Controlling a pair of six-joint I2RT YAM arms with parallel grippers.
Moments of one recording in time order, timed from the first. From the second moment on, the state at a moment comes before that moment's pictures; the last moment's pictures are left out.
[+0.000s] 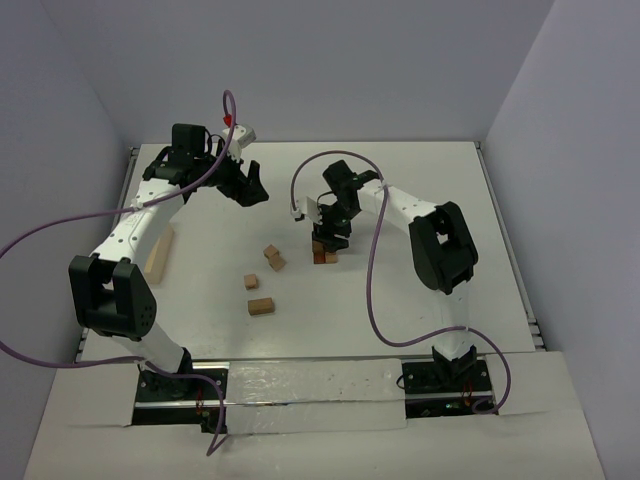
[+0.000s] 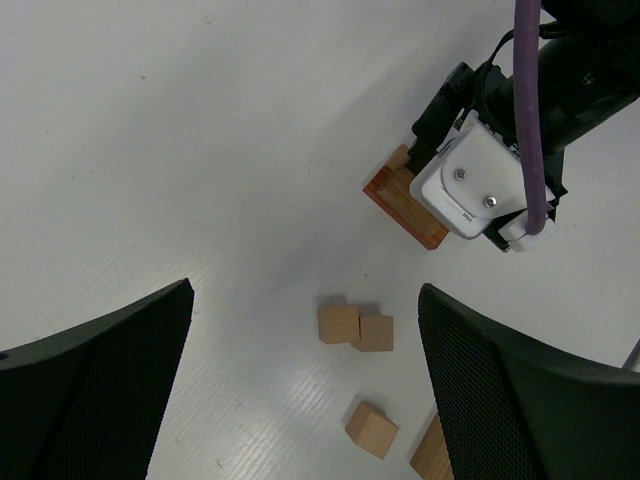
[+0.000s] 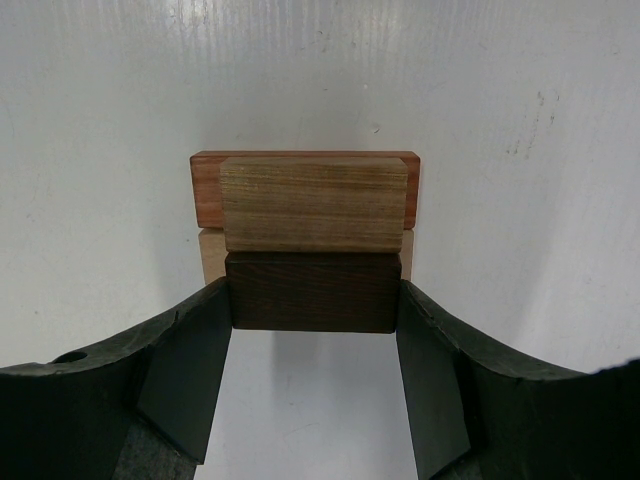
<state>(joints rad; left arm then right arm) -0.21 1.63 1.47 -0.56 0.63 0.26 0.53 2.06 1.60 -0.82 -0.43 -1.00</state>
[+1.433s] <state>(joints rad) -0.21 1.54 1.34 -0.49 0.52 0.24 0.50 1.68 1.55 -0.82 -0.50 -0.85</state>
